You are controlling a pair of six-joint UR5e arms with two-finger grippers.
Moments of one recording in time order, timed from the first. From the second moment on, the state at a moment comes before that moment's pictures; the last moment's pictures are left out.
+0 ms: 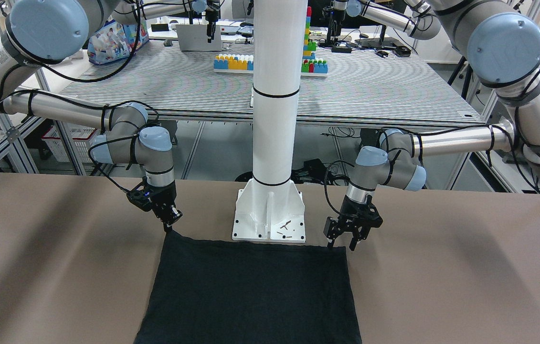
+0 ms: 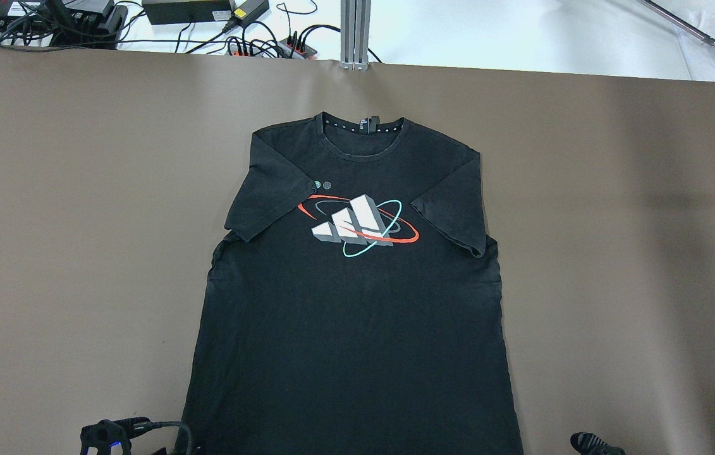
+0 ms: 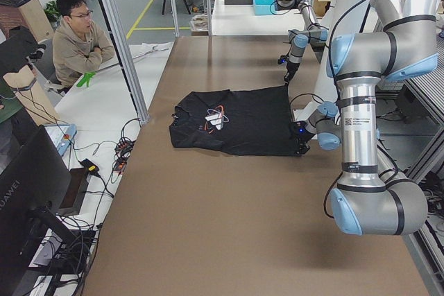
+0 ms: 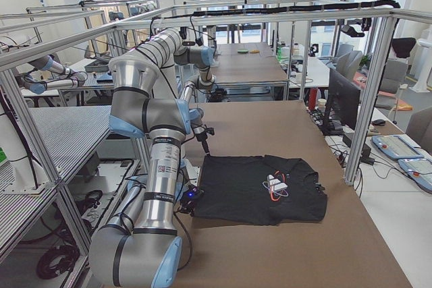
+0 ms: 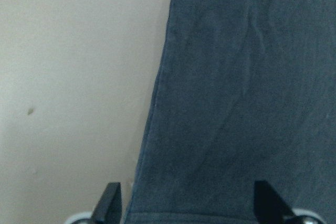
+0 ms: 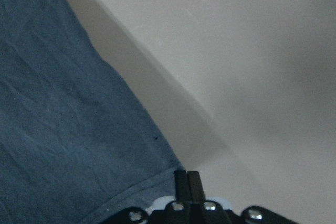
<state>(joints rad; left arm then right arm) 0.08 -1.55 -2.12 -1.99 -1.16 -1.84 -0.06 -1.76 2.30 -1.34 1.36 2.26</state>
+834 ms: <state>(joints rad) 0.11 -1.55 -2.10 -1.99 -1.14 -1.85 -0.06 -1.74 2.30 -1.34 1.36 2.26</state>
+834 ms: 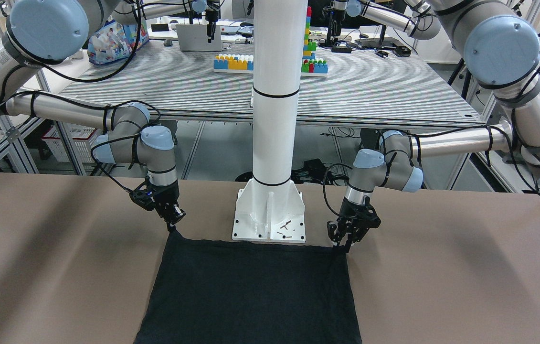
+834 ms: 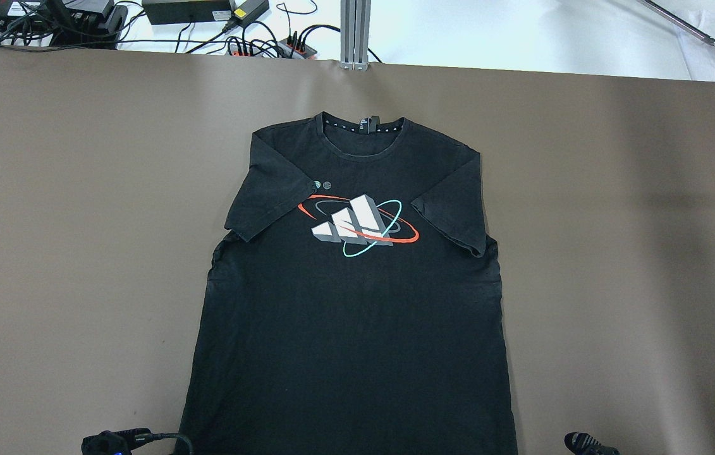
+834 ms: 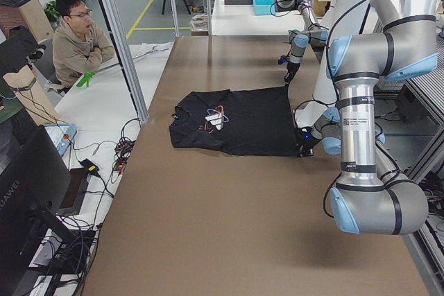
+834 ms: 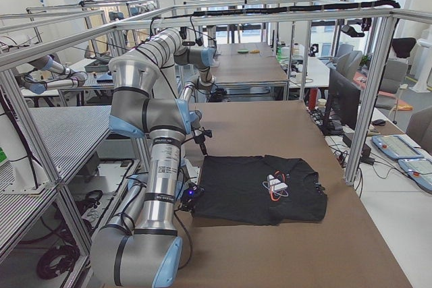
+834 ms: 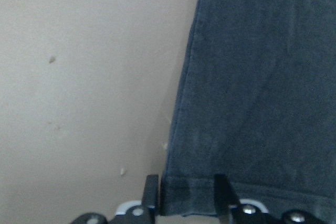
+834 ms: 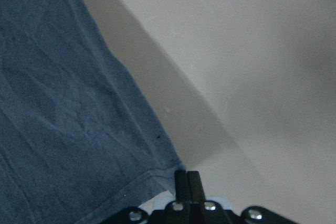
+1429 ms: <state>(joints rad) 0.13 -1.54 -2.10 -1.99 -1.12 -1.85 -0.06 -1.73 2.30 -1.34 1.36 2.28</state>
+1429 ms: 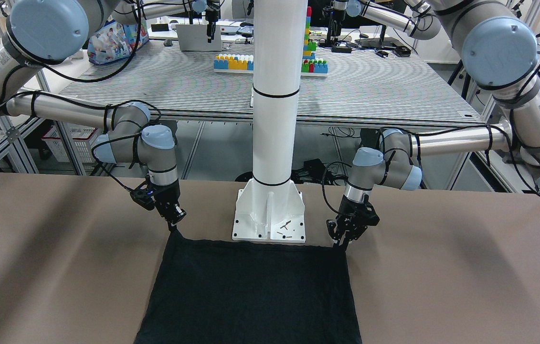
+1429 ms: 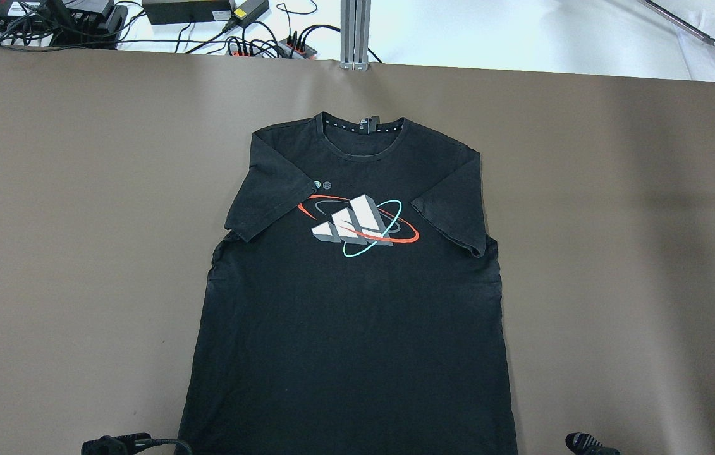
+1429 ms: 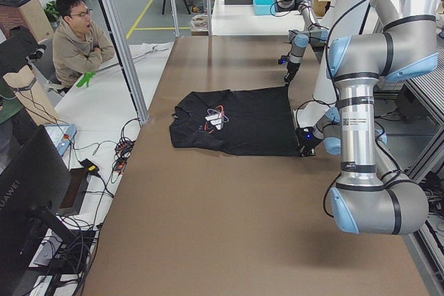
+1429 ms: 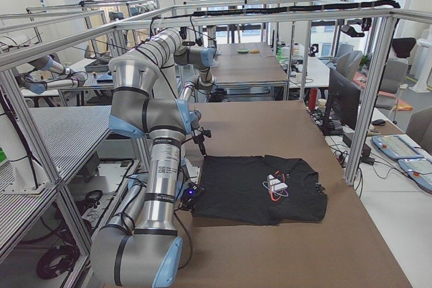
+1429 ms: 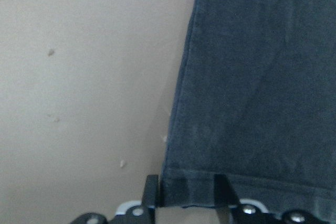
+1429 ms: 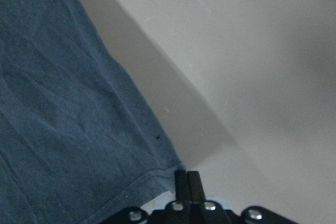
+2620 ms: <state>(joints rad) 0.06 -1.50 -2.31 -1.98 -1.25 -1.84 -0.01 -1.75 2.33 -1.34 1.38 2.27</state>
